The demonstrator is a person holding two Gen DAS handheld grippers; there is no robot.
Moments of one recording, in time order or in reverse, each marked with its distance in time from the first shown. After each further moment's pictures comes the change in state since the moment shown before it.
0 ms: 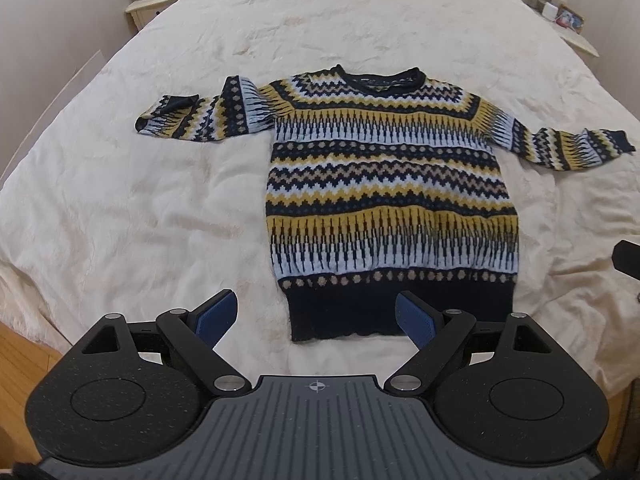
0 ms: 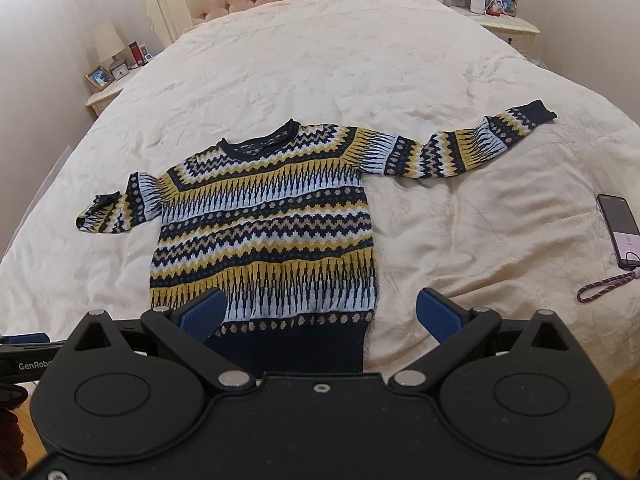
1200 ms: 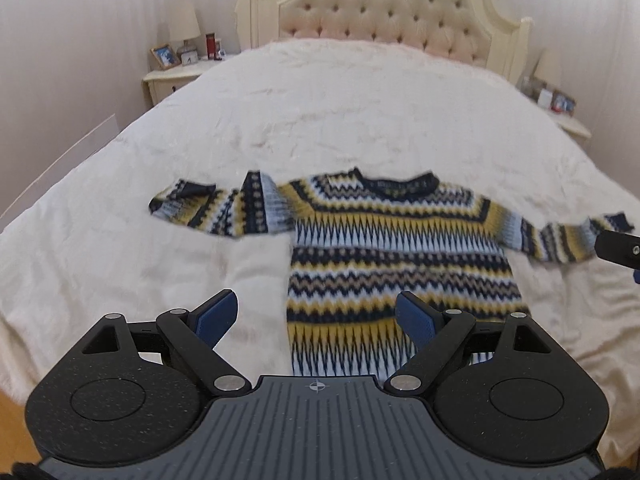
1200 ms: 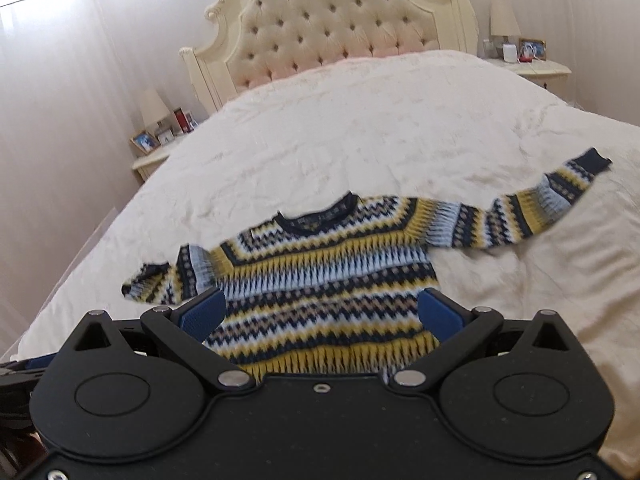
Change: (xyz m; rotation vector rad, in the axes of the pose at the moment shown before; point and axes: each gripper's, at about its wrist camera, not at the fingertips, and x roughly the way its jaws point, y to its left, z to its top) left arm 0.009 0.050 0.022 -0.060 -0.330 -0.039; right arm 0.032 0.036 0.028 0.031 -0.235 0.159
